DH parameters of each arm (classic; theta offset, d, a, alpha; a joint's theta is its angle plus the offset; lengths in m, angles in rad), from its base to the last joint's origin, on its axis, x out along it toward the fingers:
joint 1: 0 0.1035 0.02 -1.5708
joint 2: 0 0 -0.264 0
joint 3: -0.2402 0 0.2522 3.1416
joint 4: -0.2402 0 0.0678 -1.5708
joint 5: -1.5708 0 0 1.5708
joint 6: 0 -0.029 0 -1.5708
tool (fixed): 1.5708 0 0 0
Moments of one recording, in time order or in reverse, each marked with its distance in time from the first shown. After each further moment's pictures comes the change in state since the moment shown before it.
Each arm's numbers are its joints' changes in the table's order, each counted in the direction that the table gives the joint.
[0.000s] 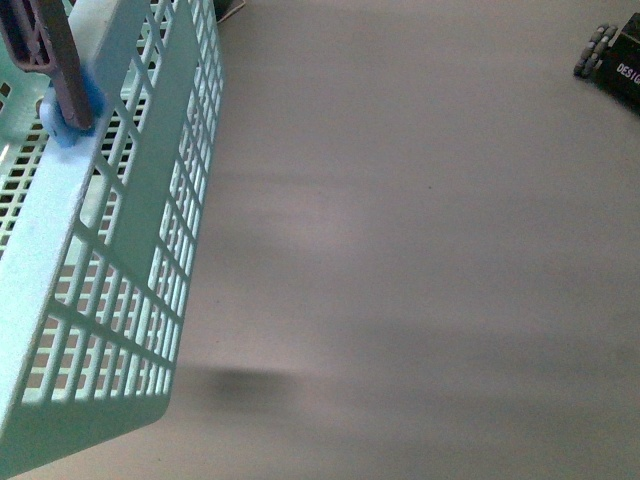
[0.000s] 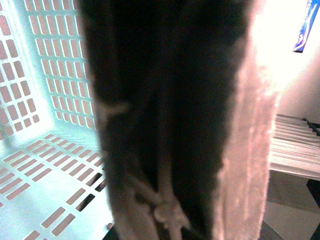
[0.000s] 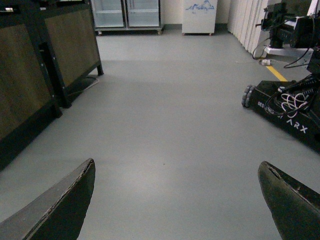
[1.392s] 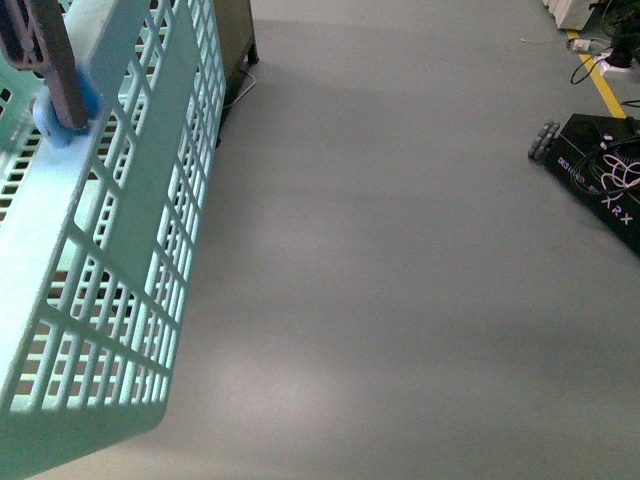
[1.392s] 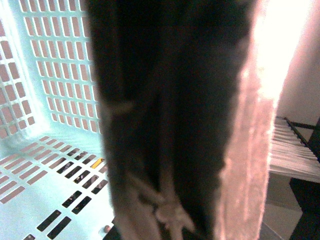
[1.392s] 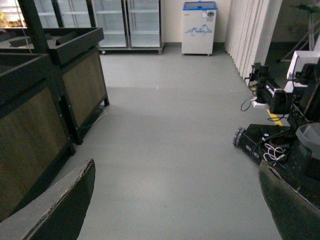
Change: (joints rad) left arm 0.000 0.000 0.000 0.000 0.000 0.000; right arm 0.000 0.000 0.000 0.000 0.000 0.000
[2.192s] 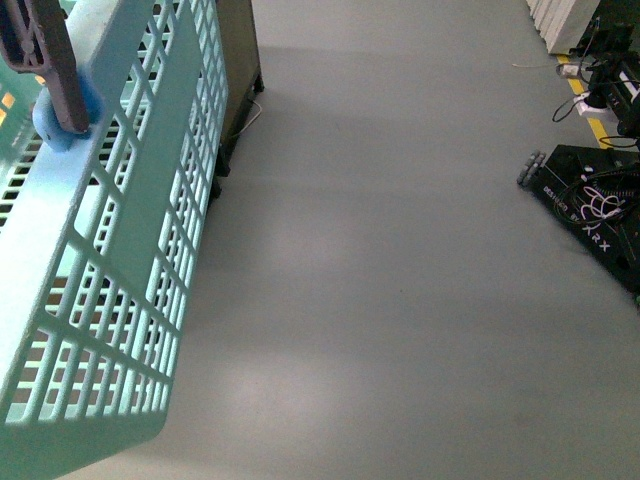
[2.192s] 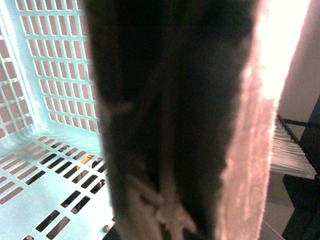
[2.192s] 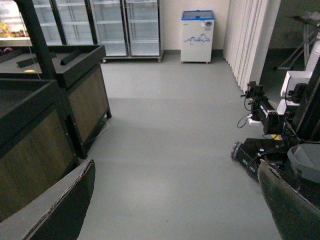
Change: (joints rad) left arm -0.001 0.000 0.000 0.000 -0.001 0.001; right arm 0.000 0.000 0.000 0.000 -0.003 0.000
